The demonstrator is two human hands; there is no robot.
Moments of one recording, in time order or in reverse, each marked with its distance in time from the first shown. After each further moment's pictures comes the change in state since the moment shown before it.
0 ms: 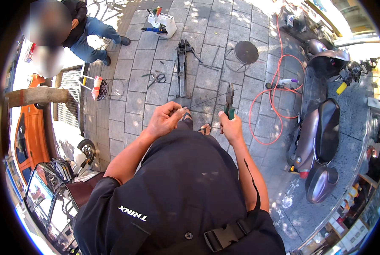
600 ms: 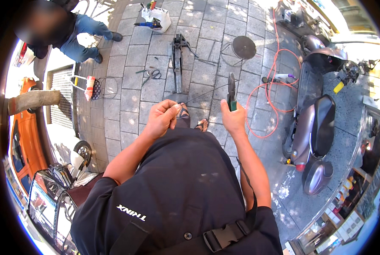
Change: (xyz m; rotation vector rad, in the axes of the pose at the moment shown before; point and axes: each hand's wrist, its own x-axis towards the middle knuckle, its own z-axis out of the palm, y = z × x) left_hand 0.021 -0.010 -0.034 -0.476 0.004 -0.215; right_hand 0.027 -0.035 0.035 -0.340 0.229 -0.222
